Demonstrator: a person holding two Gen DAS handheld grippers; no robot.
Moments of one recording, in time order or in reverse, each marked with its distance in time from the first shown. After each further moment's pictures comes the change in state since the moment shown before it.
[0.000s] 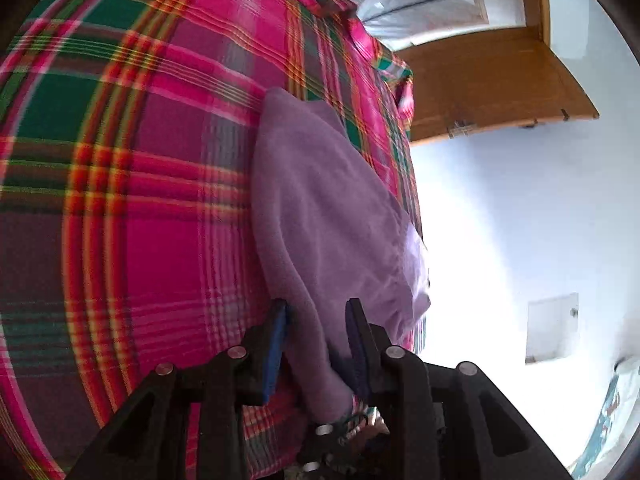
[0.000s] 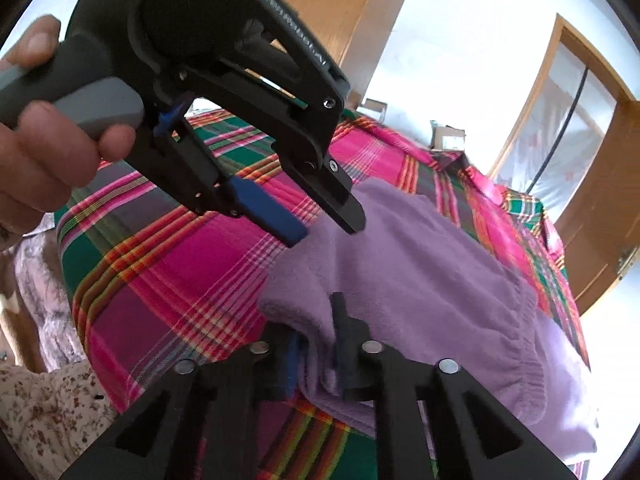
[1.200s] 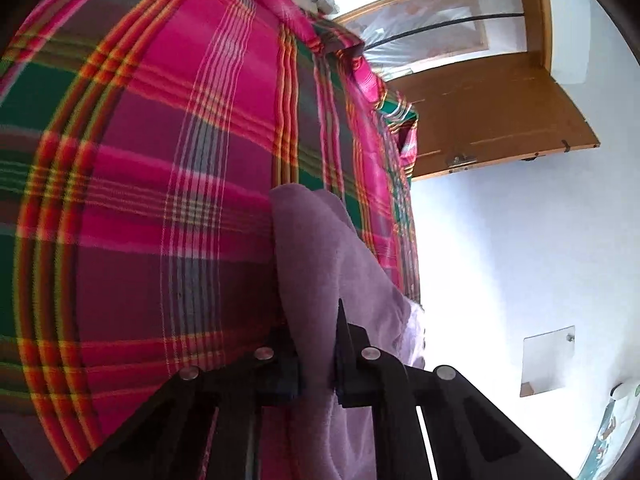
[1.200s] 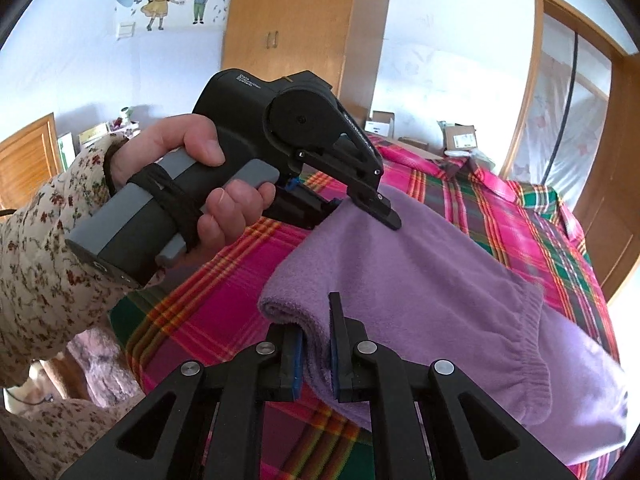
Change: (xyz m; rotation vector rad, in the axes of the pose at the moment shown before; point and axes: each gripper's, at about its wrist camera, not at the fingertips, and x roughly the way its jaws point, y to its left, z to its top) left arm 0.018 -0.006 0.079 -0.016 -0.069 -0.043; right arm -0.014 -0.017 0.031 0.128 -0.067 0.131
